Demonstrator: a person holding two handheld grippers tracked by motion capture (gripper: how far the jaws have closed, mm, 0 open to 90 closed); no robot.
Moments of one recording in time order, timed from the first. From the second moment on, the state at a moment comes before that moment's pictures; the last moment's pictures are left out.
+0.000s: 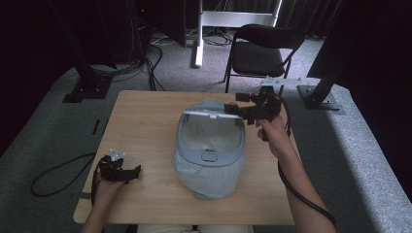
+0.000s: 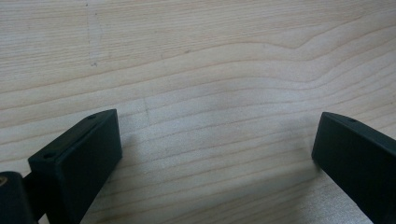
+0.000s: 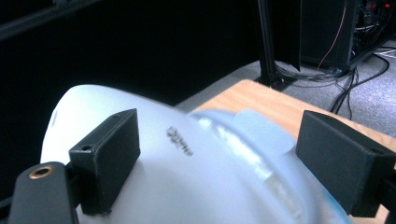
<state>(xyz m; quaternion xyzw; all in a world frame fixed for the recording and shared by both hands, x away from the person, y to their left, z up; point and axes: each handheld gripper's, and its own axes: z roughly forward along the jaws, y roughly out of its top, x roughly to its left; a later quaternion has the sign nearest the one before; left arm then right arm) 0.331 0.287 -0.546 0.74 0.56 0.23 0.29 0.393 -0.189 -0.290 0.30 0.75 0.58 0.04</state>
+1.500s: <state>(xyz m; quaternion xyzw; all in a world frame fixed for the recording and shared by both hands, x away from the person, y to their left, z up) 0.329 0.288 -0.546 0.74 0.56 0.23 0.29 0.318 -0.147 -0.326 0.25 0.81 0.51 0.16</state>
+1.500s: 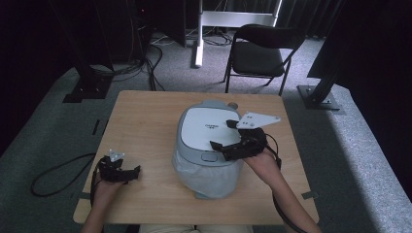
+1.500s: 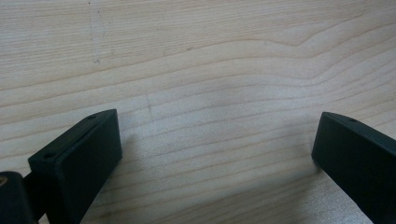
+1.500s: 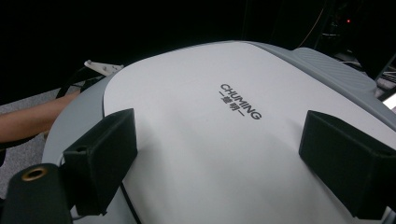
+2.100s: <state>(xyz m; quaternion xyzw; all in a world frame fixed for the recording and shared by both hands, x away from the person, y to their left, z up) 0.329 0.288 -0.546 0.74 0.56 0.23 0.29 0.313 -0.148 -0.329 0.25 0.80 0.52 0.18</state>
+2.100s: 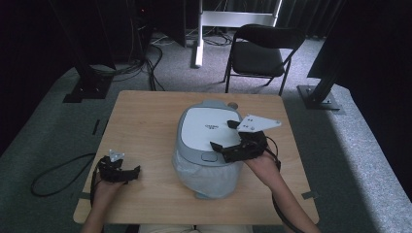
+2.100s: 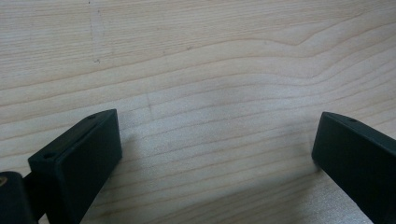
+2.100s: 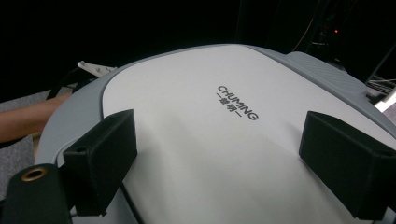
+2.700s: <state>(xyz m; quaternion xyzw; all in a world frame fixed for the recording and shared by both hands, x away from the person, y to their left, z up) 0.328 0.289 -0.546 0.74 0.56 0.23 0.29 0.312 -0.181 -0.326 0.29 0.76 0.54 0.22</state>
